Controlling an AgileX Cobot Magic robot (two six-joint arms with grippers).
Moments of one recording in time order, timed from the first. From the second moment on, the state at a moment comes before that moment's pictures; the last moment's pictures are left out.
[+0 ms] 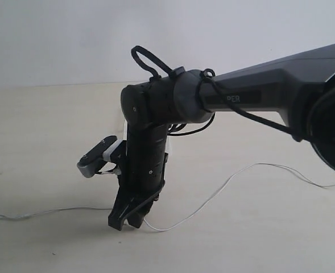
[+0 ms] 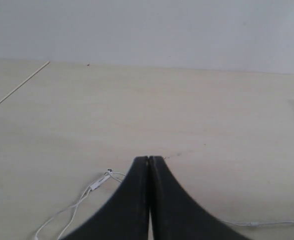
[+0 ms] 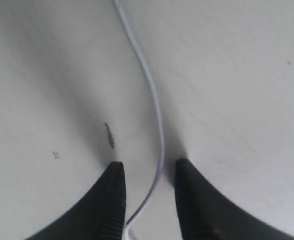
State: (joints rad) left arm 0.27 0.01 0.00 0.13 0.31 -0.16; right arm 0.78 2.26 -1.62 0.20 1.02 -0.45
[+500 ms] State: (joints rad) left arm 0.27 0.01 0.00 0.13 0.31 -0.16; right arm 0.78 2.14 -1.62 0.13 1.00 -0.44
